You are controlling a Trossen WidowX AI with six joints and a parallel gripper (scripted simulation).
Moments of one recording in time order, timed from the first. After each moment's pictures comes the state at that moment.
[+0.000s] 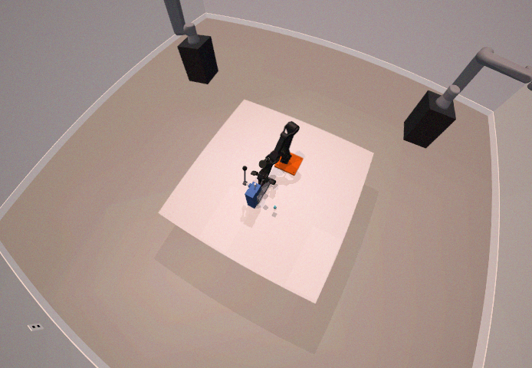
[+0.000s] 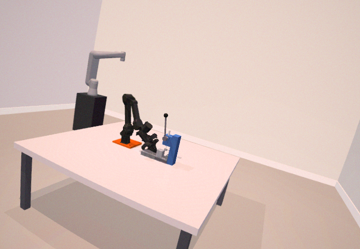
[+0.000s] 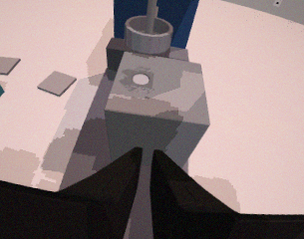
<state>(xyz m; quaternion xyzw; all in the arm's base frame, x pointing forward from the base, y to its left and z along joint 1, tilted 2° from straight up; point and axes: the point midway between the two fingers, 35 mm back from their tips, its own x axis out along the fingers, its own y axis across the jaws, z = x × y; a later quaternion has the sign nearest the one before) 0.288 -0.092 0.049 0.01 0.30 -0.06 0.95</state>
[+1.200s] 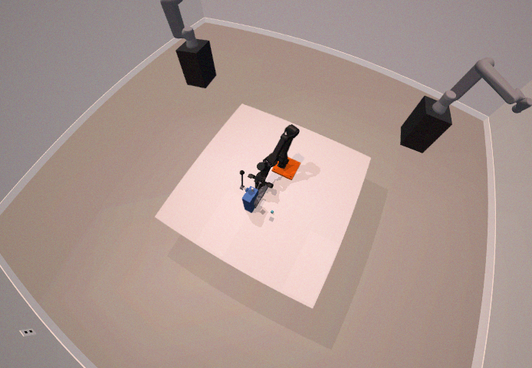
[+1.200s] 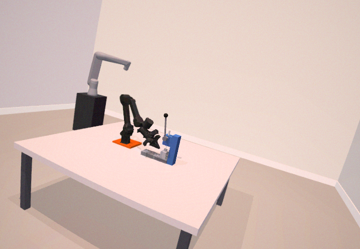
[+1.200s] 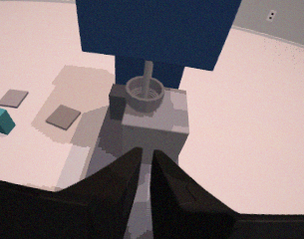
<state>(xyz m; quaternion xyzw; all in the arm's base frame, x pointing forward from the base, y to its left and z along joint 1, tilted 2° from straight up) 0.297 -0.090 0.083 0.01 0.27 -0.06 0.96</state>
